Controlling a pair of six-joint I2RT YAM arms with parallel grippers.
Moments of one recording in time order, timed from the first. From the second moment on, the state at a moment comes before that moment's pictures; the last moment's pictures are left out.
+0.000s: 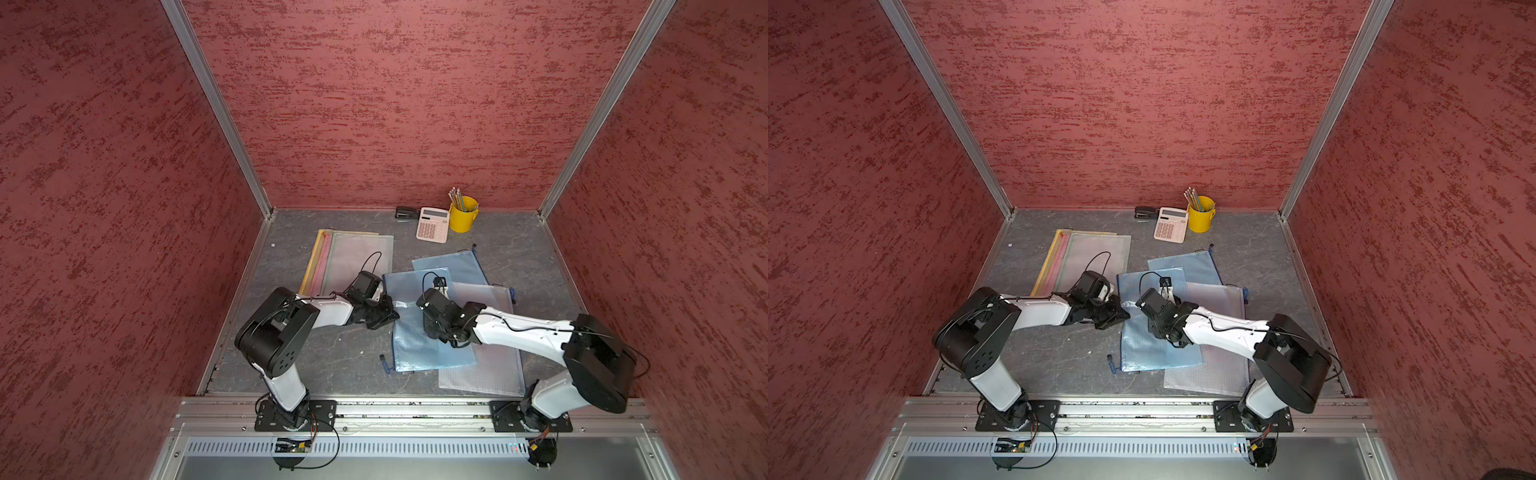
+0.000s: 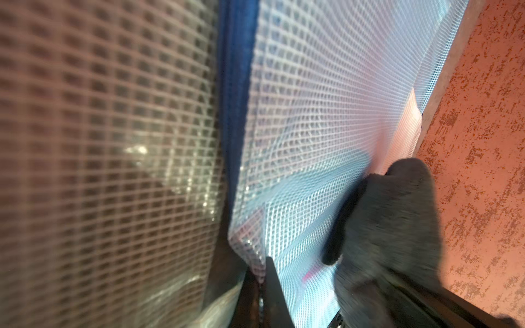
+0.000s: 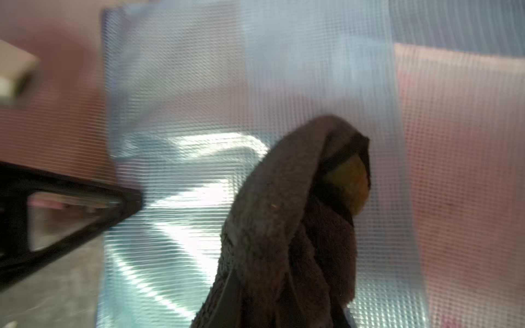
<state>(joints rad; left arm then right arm) -0.55 1.71 0.73 0.02 0.49 -1.00 0.90 1.50 0.88 -0.41 0.30 0.77</state>
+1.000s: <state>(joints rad) -0.44 1.68 0.68 -0.02 0.58 -0.96 1.16 1.41 0.86 -0.79 0.27 1.16</state>
